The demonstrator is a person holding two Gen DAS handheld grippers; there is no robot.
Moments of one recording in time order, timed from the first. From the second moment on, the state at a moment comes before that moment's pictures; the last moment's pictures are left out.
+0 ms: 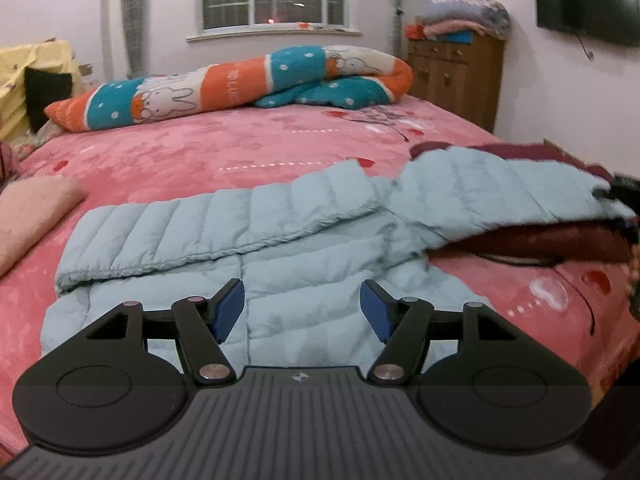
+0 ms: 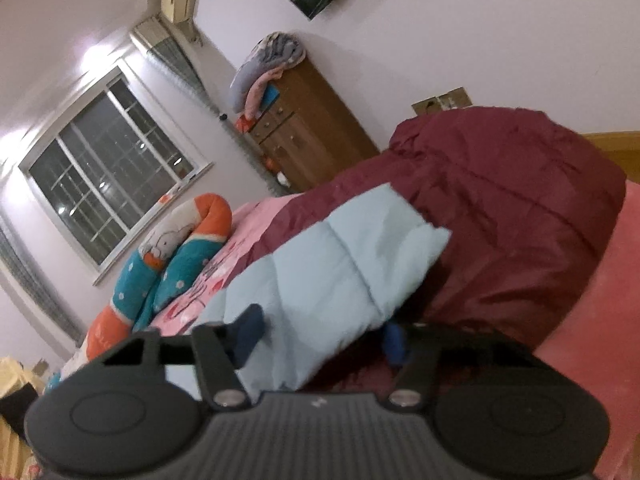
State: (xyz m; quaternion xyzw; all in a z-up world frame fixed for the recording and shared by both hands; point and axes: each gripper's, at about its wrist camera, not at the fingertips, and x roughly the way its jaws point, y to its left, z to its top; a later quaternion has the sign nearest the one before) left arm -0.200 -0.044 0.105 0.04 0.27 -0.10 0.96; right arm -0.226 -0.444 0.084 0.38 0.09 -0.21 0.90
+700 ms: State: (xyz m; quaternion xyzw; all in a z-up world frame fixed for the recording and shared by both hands) left arm -0.134 0.057 0.106 -0.15 0.18 0.04 0.97; right arm -0.207 -0.408 0.175 0.32 0.07 -0.12 0.94
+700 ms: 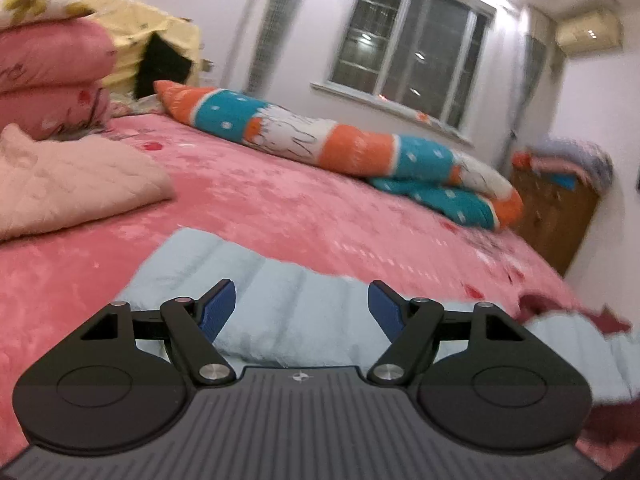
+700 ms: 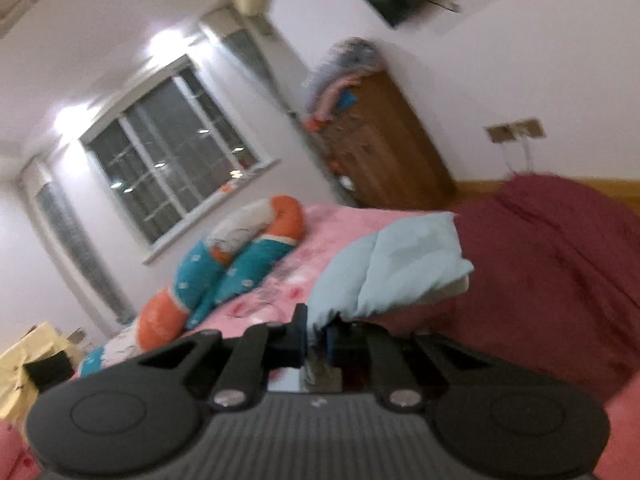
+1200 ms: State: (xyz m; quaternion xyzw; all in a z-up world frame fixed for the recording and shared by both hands) left arm -0.121 0.152 0.110 -0.30 0.13 0.13 0.94; right arm -0.094 -0.250 0.311 0.28 0.05 0.13 0.95
